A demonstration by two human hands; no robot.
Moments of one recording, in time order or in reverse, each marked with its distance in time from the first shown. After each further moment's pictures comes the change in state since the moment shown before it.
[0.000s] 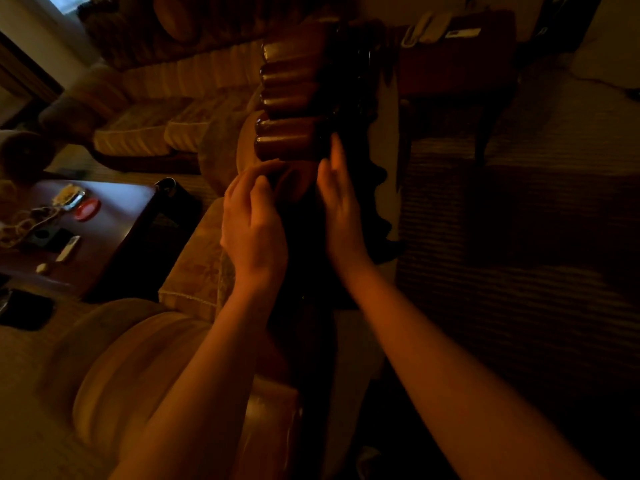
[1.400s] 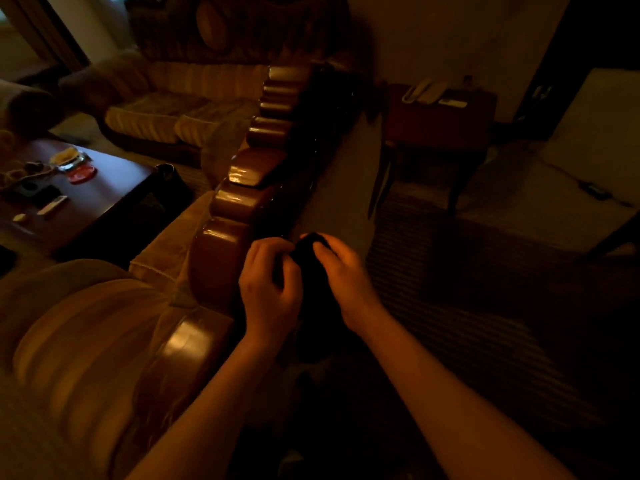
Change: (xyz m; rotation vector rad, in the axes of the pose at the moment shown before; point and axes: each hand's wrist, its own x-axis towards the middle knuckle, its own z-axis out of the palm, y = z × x) left_hand -0.160 0.014 0.031 0.187 0.189 0.338; right_hand -0.107 -0.037 -0.103 -0.022 -0.293 0.371
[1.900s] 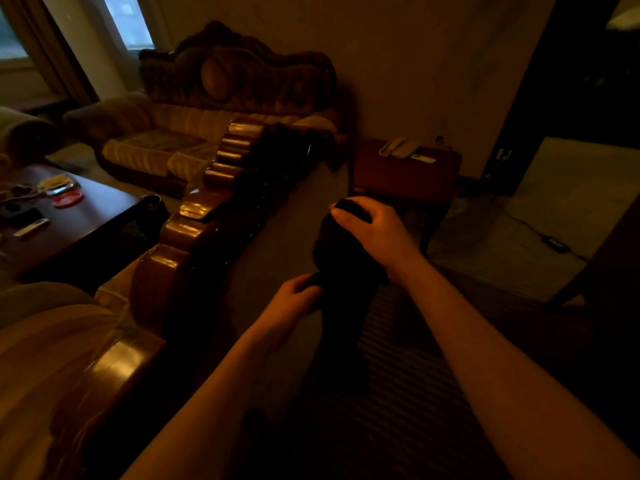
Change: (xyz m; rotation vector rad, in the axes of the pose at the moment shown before) left_hand 0.000 0.065 0.095 -0.501 -0.673 -0.763; right_hand 0.004 -0.129 -0.139 -0.463 -0.031 -0.300
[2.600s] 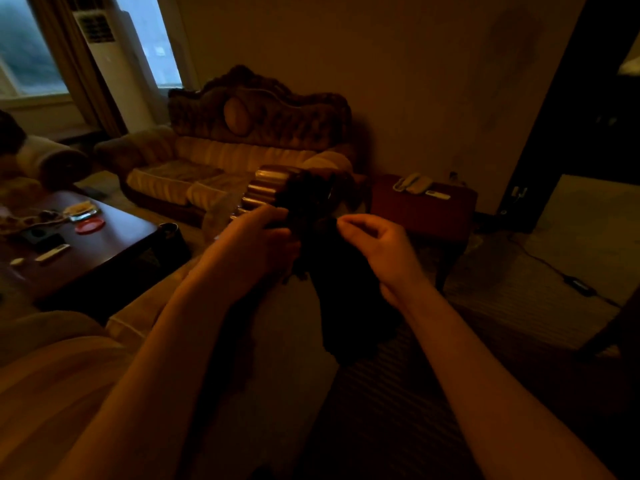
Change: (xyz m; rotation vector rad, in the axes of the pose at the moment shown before) left_hand 0.000 0.154 -0.080 -0.341 0.069 0.122; right_hand 0.043 -0.036 0.025 0.309 0.052 0.030
